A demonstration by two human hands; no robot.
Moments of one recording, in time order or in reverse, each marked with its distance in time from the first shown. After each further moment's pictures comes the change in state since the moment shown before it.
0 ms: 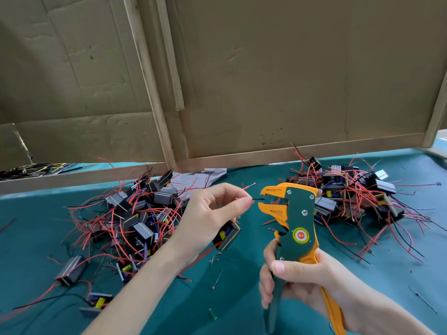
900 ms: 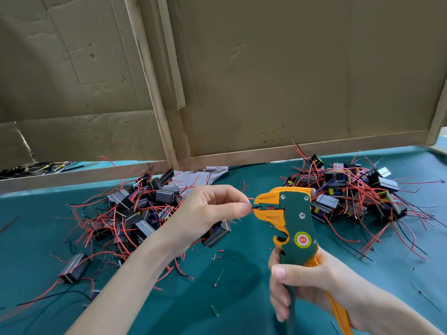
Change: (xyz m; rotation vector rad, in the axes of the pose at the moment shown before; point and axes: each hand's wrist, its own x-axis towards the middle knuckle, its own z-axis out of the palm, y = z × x) left_hand 0.002 0.012 -0.014 0.041 -0.185 -0.113; right_hand -0.005 0.000 -0.004 -0.156 -0.047 0.064
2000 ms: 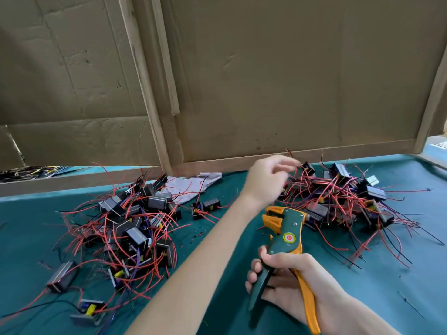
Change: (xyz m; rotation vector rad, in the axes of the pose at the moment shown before) left_hand 0.118 -0.009 0.072 0.230 0.194 0.123; right_hand 0.027 0.024 0.002 0.705 0.308 0.154
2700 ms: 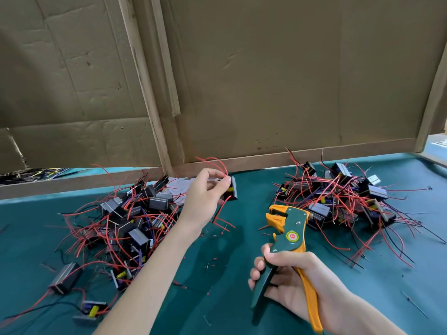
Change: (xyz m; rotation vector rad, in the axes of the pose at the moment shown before) left_hand -0.046 -0.042 -0.076 -0.114 0.271 -0.182; right_hand 0.004 -0.003 -0.010 -0.041 -0.008 -0.049
